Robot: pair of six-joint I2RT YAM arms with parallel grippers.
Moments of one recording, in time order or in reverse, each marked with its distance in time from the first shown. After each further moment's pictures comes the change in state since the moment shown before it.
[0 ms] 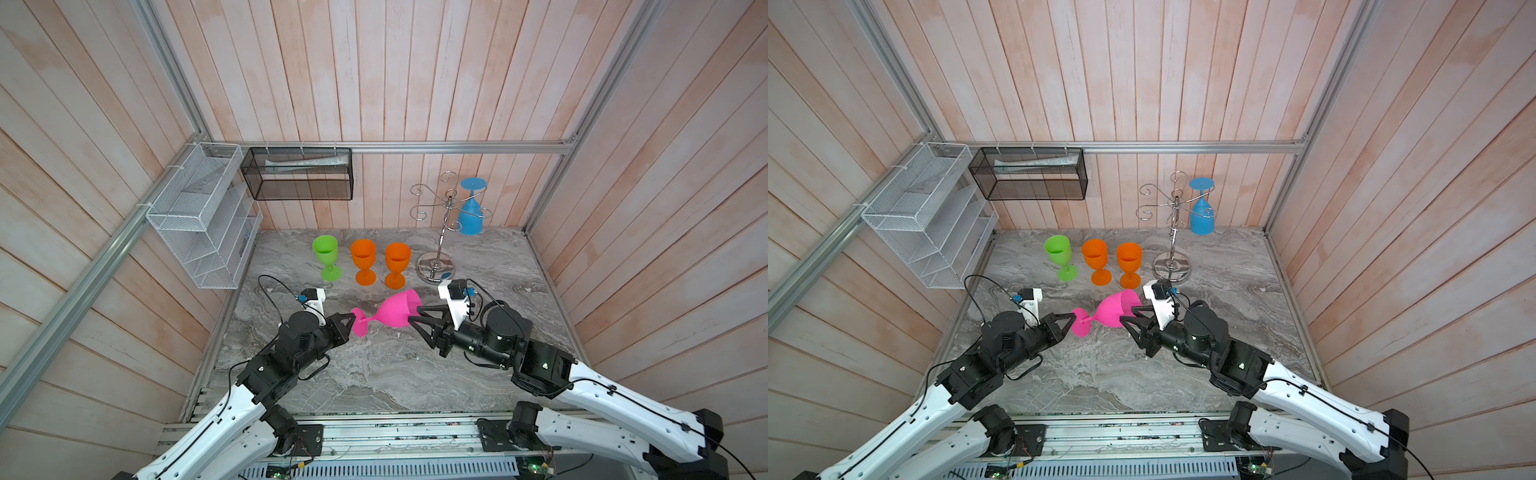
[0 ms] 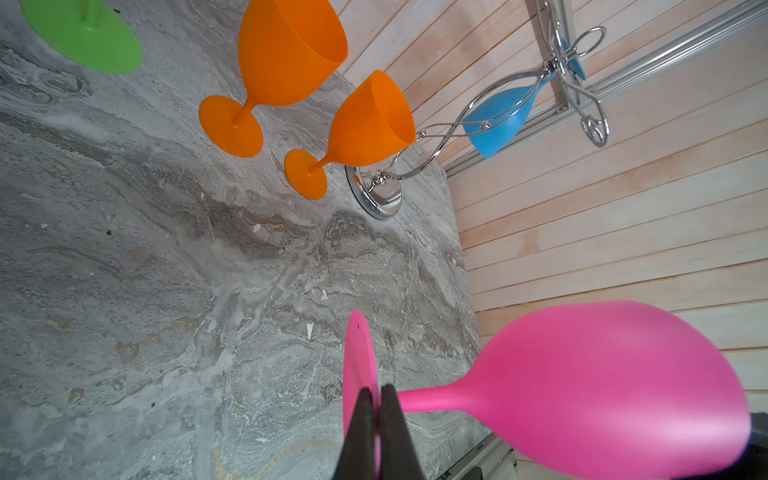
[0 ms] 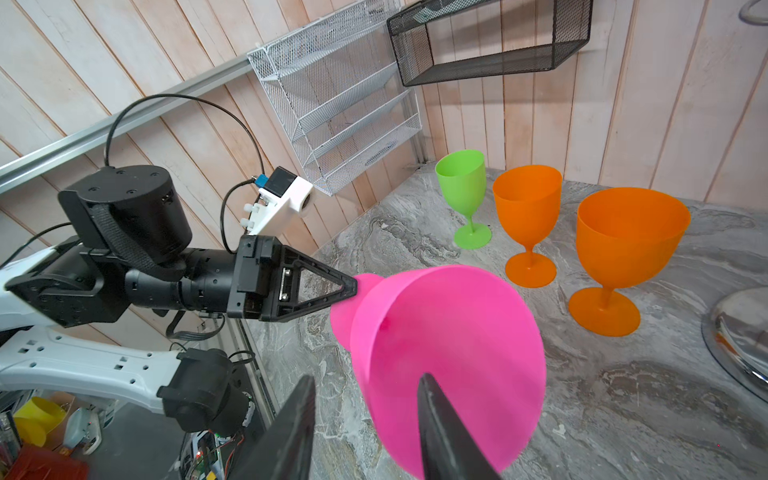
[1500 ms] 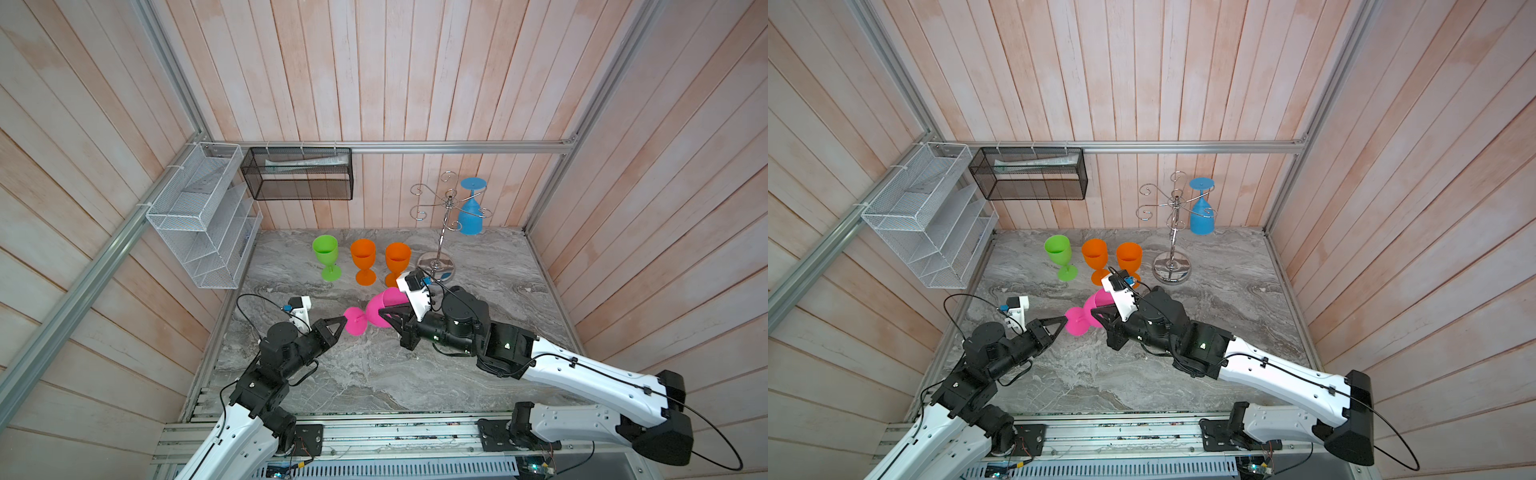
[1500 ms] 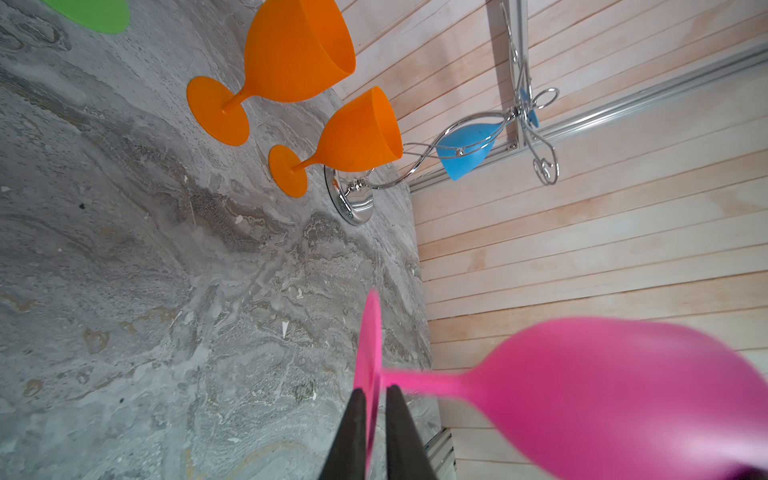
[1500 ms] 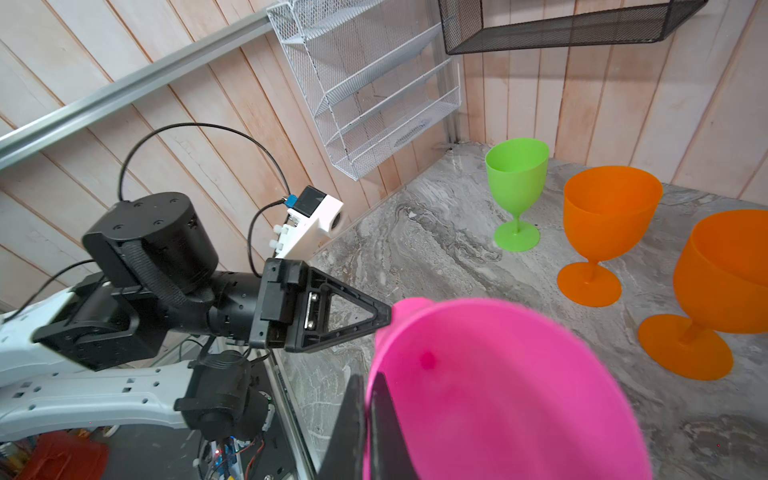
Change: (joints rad) left arm 0.194 -0.157 -0.163 0.106 0.224 -0.089; right arm 0.093 0.290 0.248 -0.042 0.037 -0.007
